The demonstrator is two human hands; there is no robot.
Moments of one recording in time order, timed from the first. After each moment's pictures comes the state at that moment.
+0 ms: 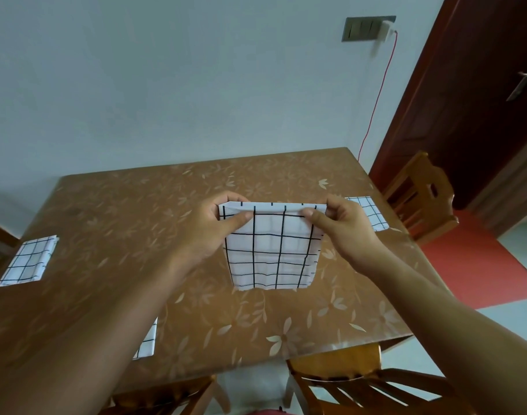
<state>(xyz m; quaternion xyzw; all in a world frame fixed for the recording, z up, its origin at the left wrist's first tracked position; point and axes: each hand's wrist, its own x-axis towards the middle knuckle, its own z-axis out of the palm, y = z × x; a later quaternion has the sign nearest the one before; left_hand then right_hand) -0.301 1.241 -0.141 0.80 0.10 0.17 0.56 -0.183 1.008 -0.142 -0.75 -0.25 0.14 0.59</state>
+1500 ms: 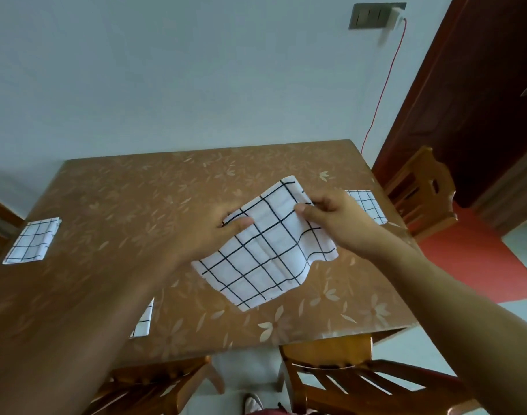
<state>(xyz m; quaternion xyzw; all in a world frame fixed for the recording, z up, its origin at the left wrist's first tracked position) -0.312 1.226 -0.142 0.93 0.05 0.07 0.36 -0.176 0.994 -0.118 -0.79 -0.37 0.19 0.46</state>
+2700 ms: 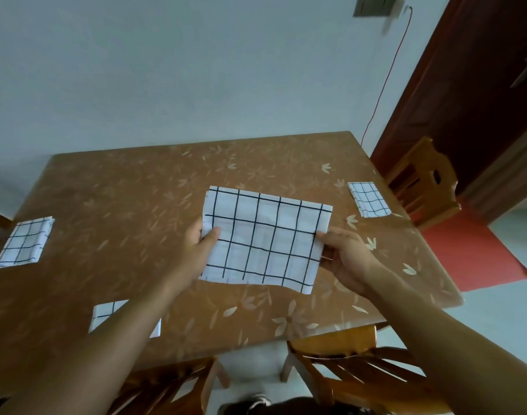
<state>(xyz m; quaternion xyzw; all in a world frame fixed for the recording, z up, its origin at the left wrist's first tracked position) -0.353 1.267 -0.212 0.75 0.25 0.12 0.60 -0.210 1.013 -0.215 -0.64 0.00 0.34 0.69</state>
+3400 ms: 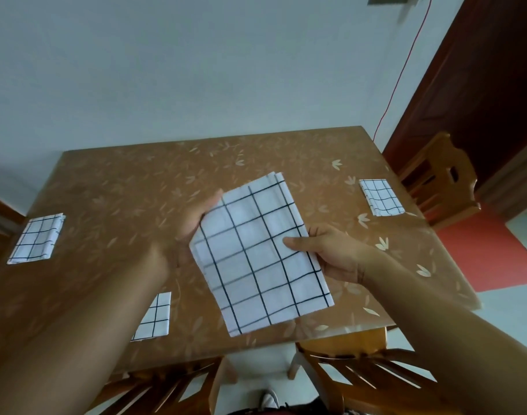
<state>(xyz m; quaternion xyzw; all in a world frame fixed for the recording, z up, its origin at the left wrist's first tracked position) -0.326 1.306 -0.185 0.50 0.18 -0.08 0.84 -0.211 1.054 -0.183 -0.58 -0.15 0.54 0.58</state>
